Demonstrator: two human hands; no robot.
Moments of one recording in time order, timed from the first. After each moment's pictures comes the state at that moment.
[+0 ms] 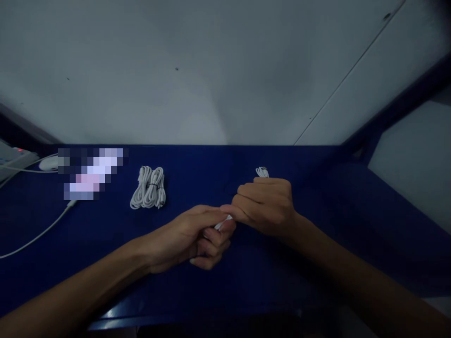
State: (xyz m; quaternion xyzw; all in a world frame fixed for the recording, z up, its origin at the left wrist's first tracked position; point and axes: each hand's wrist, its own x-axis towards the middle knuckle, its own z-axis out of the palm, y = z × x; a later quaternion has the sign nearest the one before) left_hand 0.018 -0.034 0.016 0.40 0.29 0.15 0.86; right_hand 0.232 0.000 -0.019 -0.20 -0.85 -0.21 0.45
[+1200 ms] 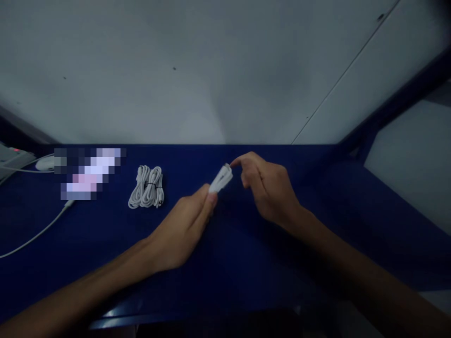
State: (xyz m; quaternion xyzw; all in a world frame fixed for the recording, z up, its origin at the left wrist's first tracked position) left_hand 0.012 -0.034 -0.003 0.70 0.42 0.27 0.51; right_hand 0.238 -0.001 -0.005 -0.48 -0.78 0.09 0.39
